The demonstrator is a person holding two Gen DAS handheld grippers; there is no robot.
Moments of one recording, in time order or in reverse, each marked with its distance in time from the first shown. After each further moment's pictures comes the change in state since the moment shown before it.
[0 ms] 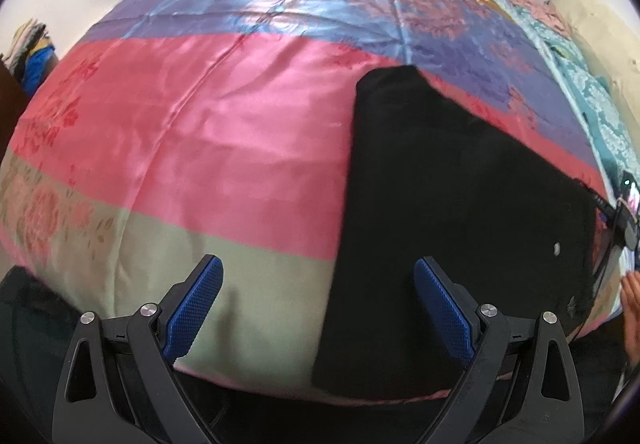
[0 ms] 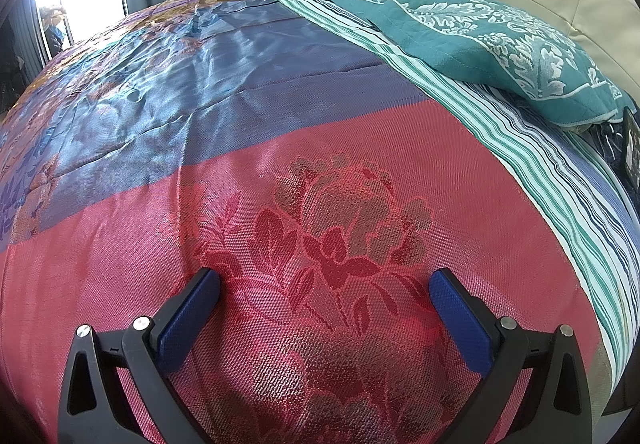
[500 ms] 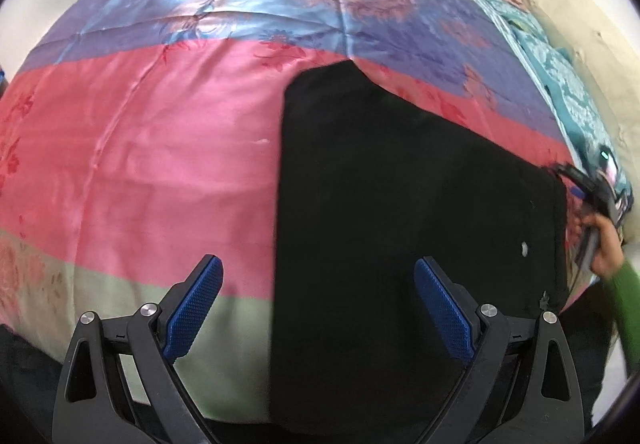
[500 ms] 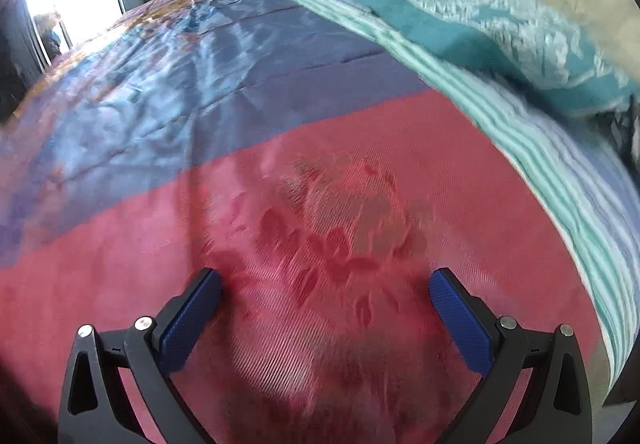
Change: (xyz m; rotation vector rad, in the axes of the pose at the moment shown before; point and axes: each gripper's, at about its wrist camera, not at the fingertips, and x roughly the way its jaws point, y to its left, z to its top) left arm 0.018 -0.018 0.028 0.090 0.074 -0.141; right arm -0.013 -0.007 0.010 0.062 0.085 0.080
